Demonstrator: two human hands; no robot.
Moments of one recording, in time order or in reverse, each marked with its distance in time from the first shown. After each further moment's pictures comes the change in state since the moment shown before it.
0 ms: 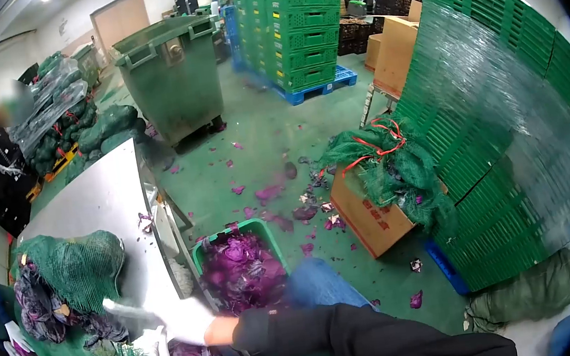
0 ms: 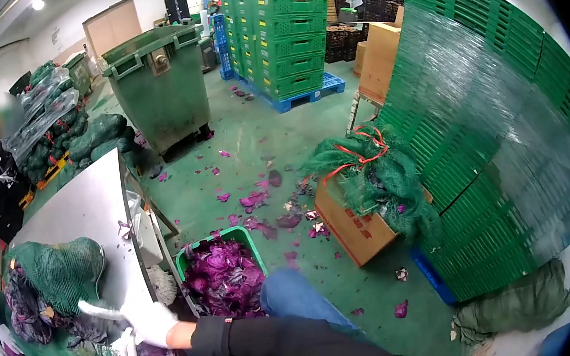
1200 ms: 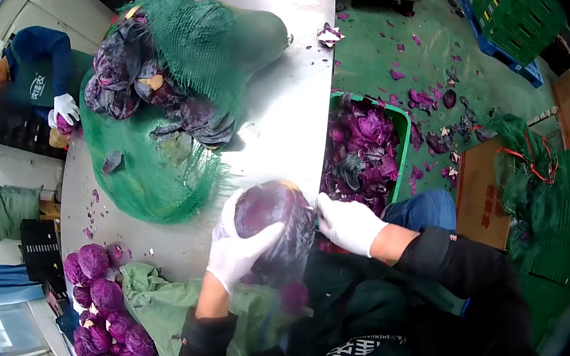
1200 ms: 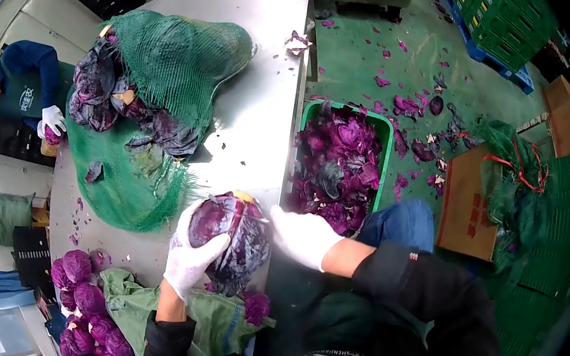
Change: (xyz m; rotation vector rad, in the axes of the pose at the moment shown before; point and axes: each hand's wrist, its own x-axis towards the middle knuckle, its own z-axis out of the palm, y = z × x) left_hand -0.035 -0.046 -0.001 -0.666 0.216 -0.611; right_hand -0.035 0.047 0.062 -0.131 -0.337 -0.098
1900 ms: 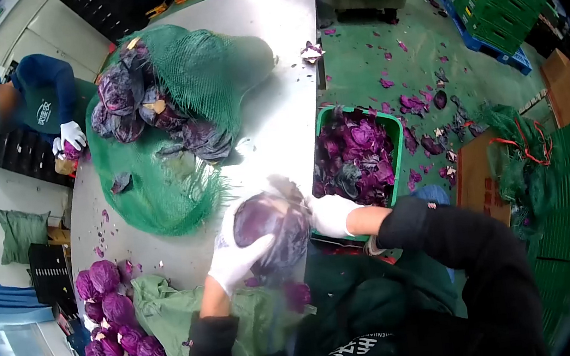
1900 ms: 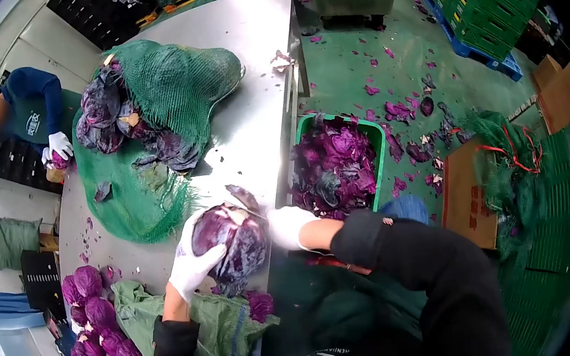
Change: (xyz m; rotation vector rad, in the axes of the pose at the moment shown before) left_hand -0.007 -0.010 -0.012 0.016 -0.150 0.136; right_hand 0.024 0.001 -0.003 -0.031 -0.298 0.182
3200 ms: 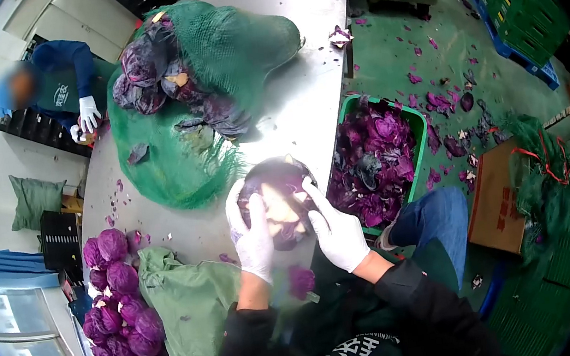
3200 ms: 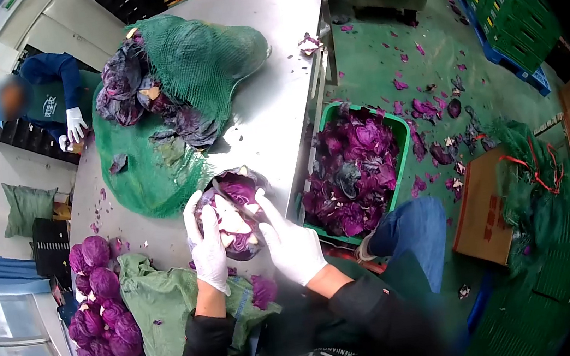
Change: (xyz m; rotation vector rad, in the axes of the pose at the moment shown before) left_hand -0.011 0.004 0.052 -0.053 0.651 -0.031; right_hand -0.045 -0.032 0.056 0.427 0.646 -0.209
